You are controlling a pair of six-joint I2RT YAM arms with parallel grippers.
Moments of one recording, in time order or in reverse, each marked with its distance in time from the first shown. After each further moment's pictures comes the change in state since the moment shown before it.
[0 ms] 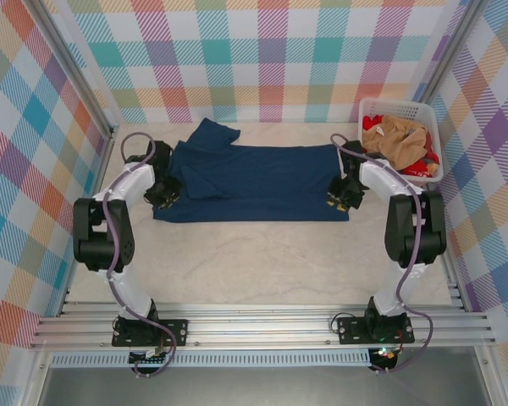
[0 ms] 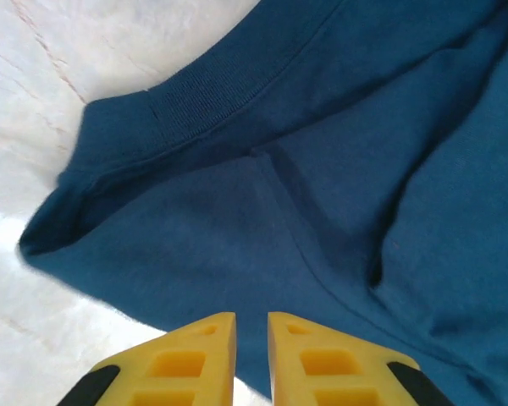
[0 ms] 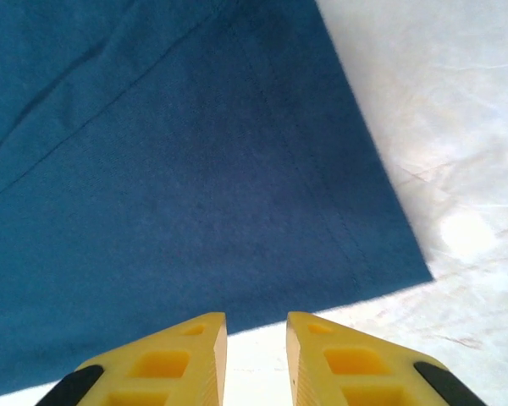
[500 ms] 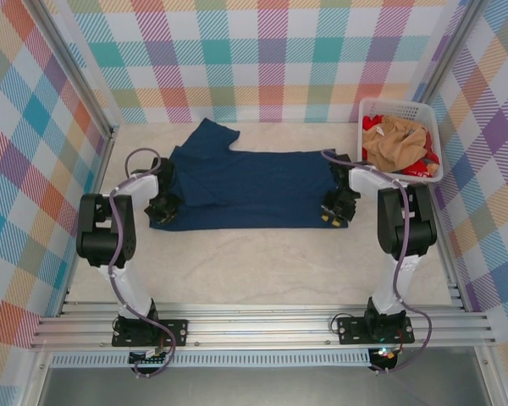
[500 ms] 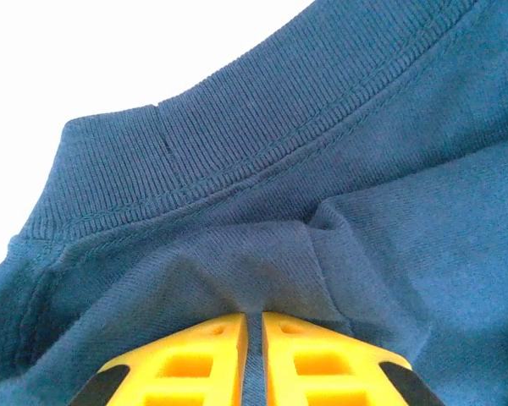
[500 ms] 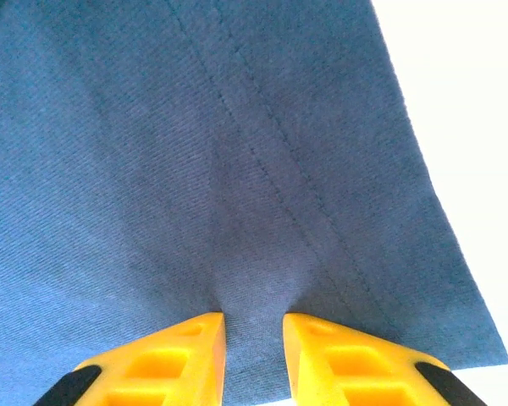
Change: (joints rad) left arm 0.005 0.003 -0.180 0.072 -0.084 -0.008; right arm 0.046 0.059 -0.089 -0.017 0.003 0.069
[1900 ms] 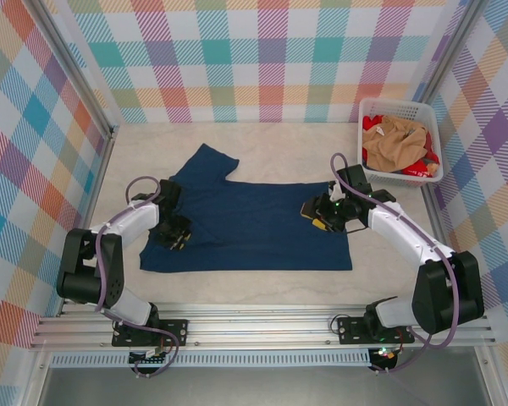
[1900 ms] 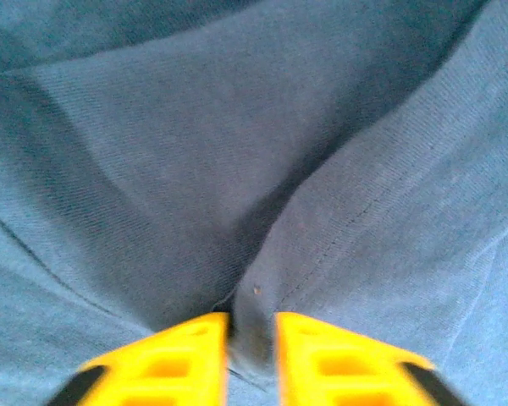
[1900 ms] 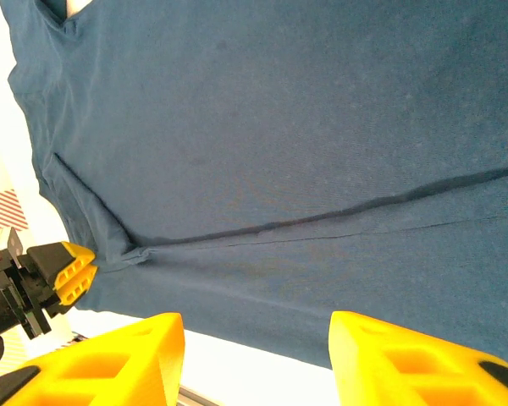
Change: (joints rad) left arm -0.124 -0.307 -0.286 -0.009 0.199 -0.266; right arm 0.103 -0.564 -0.327 0.286 -0.362 0.080
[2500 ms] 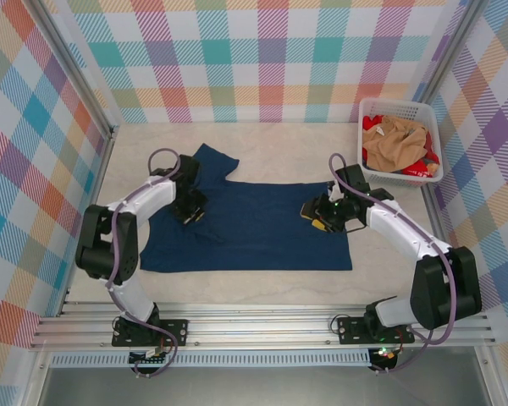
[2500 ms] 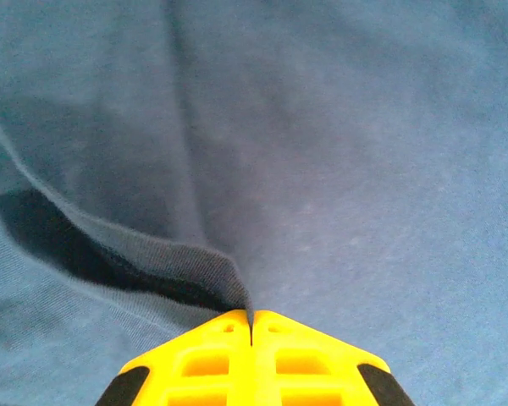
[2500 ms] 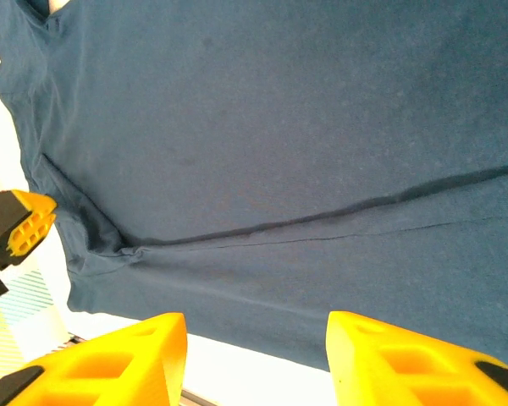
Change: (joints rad) left arm -0.114 0.230 0.349 -0.035 -0.030 0.142; right arm 0.000 0.031 0.010 -0.006 0.000 0.000
